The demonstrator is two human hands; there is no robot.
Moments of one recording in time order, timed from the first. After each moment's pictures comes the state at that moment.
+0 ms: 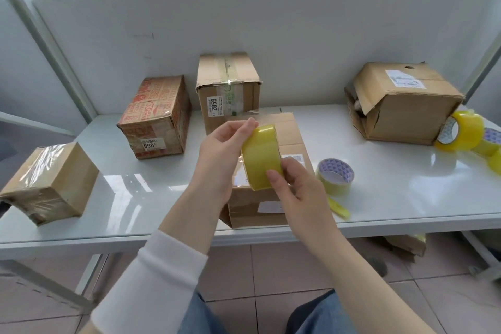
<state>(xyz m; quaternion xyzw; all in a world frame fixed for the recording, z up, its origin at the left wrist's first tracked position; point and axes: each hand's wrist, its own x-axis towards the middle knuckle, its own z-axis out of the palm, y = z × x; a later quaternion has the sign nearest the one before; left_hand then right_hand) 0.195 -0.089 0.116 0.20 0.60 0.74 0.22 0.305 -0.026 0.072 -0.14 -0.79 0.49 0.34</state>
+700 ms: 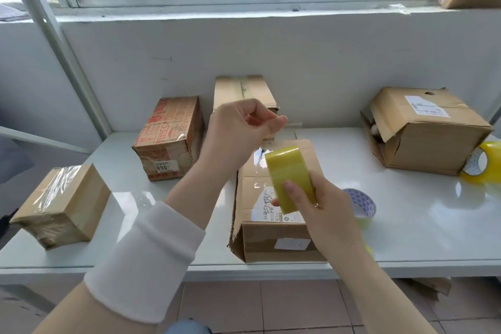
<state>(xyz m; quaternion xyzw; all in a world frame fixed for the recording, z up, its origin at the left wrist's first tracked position) 0.145 -0.075 0.174 0.38 0.70 0.60 0.03 0.281 -0.009 0.101 -0.18 -0.78 0.51 0.33</state>
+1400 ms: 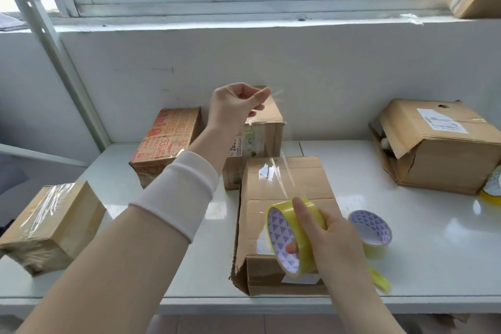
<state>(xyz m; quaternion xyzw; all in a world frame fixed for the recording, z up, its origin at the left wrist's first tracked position) 0.051 -0.010 0.179 0.31 0.67 0.67 0.07 0.260 -0.005 0.096 -0.33 -0.70 0.57 0.27</state>
